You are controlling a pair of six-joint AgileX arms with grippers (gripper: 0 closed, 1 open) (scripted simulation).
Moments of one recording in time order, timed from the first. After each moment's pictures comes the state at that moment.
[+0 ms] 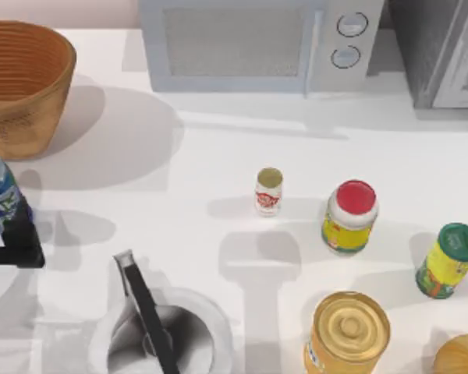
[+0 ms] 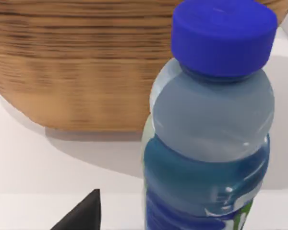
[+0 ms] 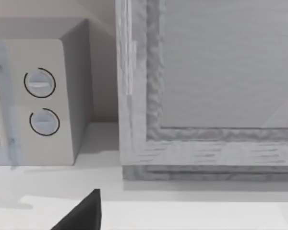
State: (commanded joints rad) left arm 0.07 1.36 0.03 1.05 0.10 0.03; right arm 0.00 0.00 0.00 0.00 0.00 0.00
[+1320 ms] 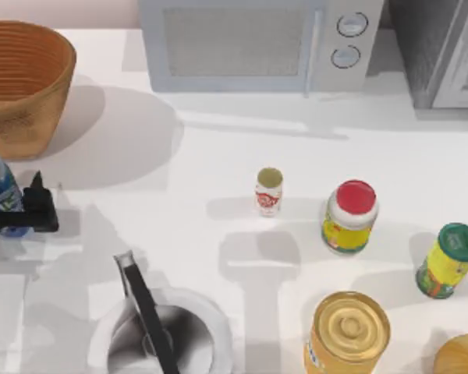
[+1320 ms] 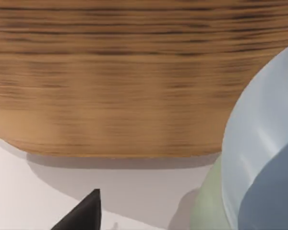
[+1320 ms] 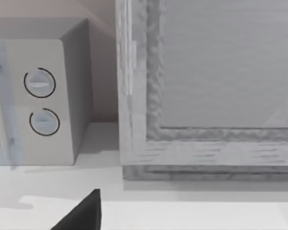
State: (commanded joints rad) left arm 0.06 1.94 0.27 1.38 0.10 0.04; right arm 0.00 0.00 0.00 0.00 0.00 0.00
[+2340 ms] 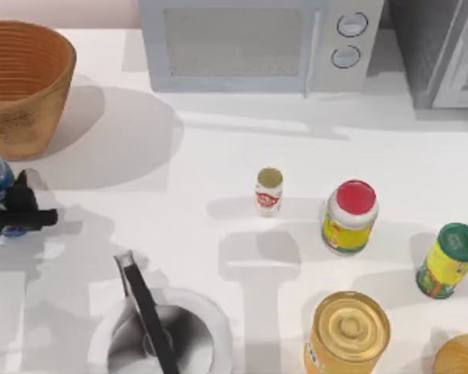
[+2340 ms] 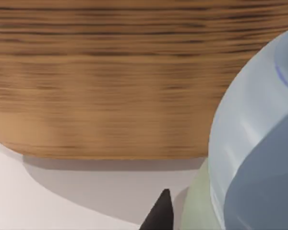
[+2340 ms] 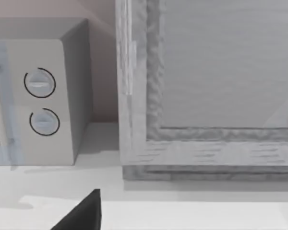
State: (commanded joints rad) left arm 0.06 1.94 0.28 1.38 0.10 0.04; right arm 0.00 0.00 0.00 0.00 0.00 0.00
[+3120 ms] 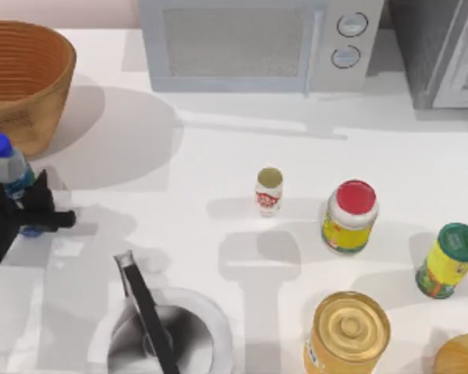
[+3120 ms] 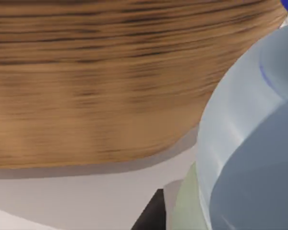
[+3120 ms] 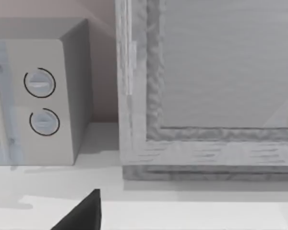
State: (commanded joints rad) left arm 0.00 1.91 0.29 1.31 0.12 0.04; right arm 0.00 0.00 0.00 0.00 0.00 0.00
